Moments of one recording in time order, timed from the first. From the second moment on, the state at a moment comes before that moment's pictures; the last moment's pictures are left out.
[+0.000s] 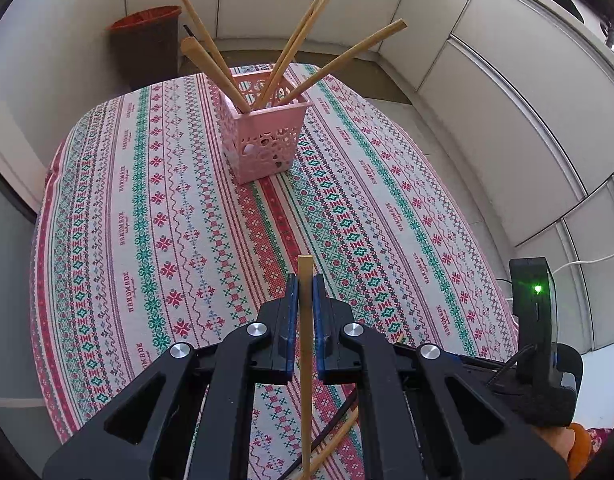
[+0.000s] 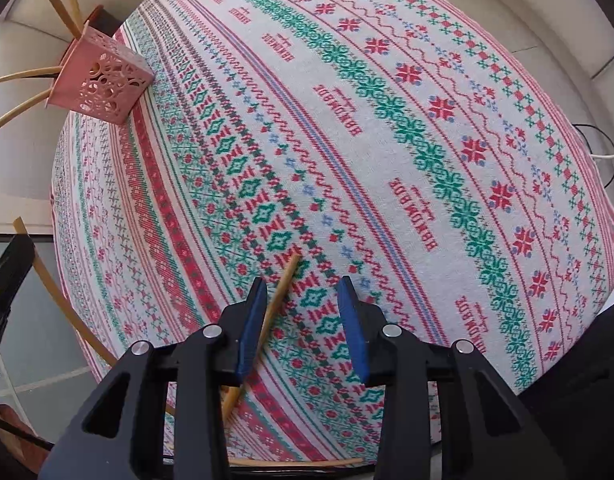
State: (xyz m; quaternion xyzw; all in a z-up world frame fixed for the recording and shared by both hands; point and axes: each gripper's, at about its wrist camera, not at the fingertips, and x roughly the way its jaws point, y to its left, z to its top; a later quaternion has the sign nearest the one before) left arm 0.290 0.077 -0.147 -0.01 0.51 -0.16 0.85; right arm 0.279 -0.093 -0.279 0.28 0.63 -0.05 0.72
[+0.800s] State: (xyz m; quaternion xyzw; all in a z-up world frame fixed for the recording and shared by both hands) left arm 0.275 0.080 -0.120 0.00 0.42 -0.12 0.90; right arm 0.296 -0.117 -0.277 0.33 0.57 -0.05 0.75
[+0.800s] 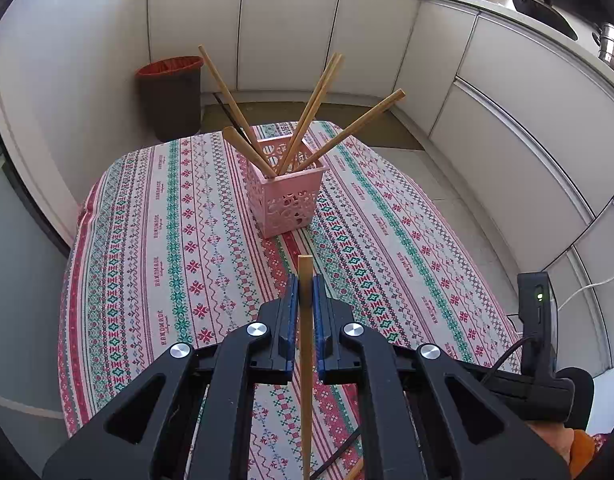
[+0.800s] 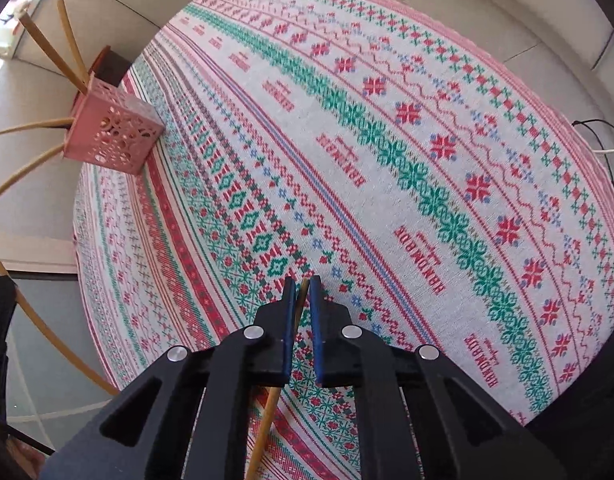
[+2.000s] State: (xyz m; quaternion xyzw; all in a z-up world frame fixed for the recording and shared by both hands) left arm 0.244 0.064 0.000 -0.04 0.31 -0.15 0.94; right arm 0.274 -0.195 -0.118 0.26 0.44 0.03 0.86
